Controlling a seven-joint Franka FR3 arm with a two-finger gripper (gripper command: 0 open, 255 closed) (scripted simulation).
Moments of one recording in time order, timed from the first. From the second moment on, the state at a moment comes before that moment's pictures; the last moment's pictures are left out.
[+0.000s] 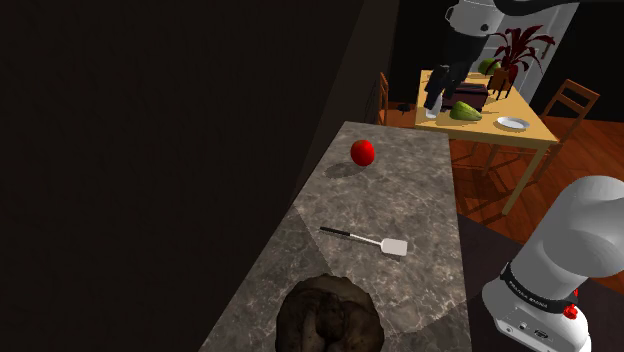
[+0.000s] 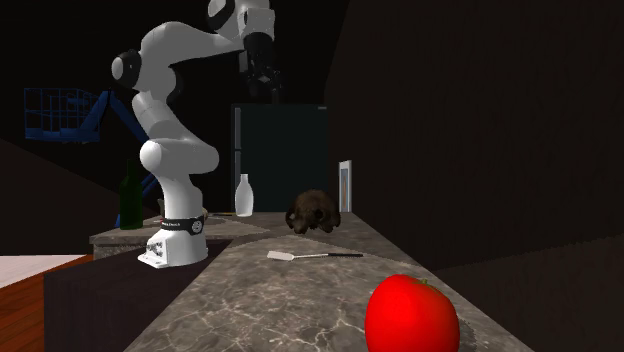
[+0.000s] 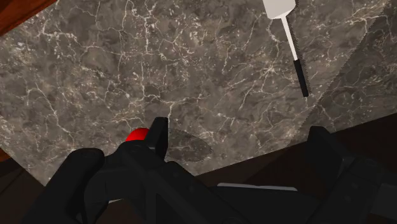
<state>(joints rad) -0.02 -0.77 -0.07 -2.31 -0.04 1.72 -0.04</state>
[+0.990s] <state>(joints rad) 0.08 -0.61 -0.02 -2.59 -0.01 2.11 -0.09</state>
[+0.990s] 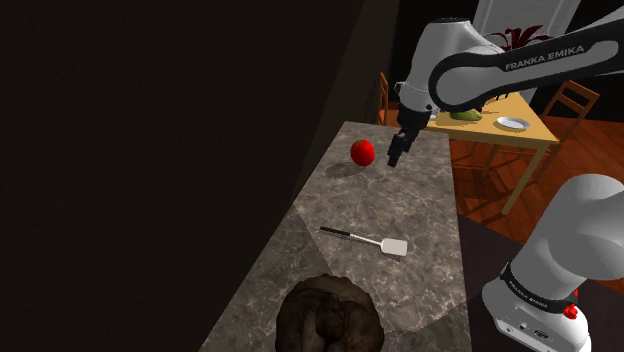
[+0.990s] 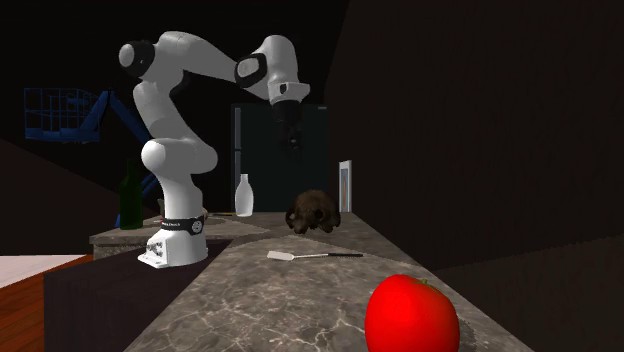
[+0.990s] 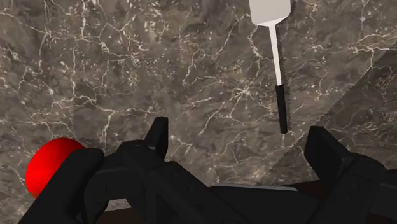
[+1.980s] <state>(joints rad) 0.20 -0.16 0.05 -2.68 0.03 2.60 -0.16</state>
